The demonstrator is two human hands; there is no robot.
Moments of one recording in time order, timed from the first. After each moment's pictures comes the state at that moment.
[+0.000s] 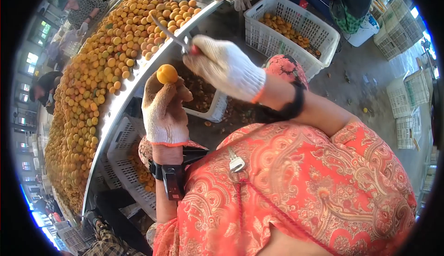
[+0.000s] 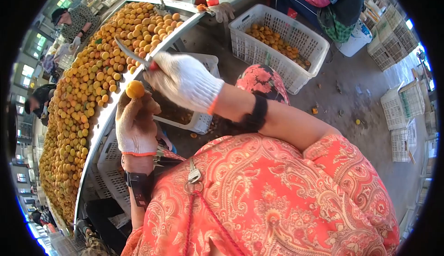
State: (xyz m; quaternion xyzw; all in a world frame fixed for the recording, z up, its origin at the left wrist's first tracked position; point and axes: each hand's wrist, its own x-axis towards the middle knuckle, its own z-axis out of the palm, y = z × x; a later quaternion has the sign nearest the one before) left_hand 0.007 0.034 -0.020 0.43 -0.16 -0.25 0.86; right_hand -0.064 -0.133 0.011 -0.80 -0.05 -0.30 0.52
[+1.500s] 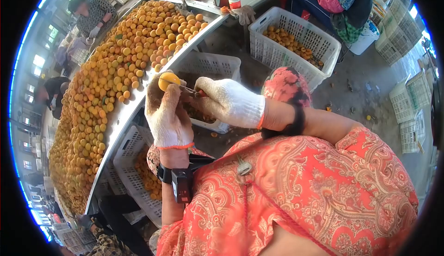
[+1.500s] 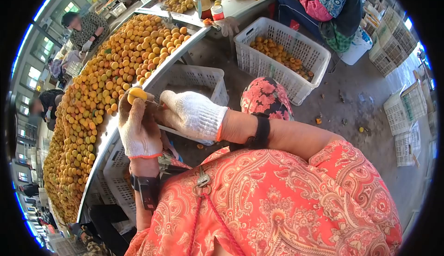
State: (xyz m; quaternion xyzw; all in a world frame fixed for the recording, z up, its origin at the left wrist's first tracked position) left_hand 0.000 0.030 0.009 0.45 -0.21 -0.17 0.85; right_hand -0.084 -0.115 0.002 -0.84 -0.07 -0.16 0.51
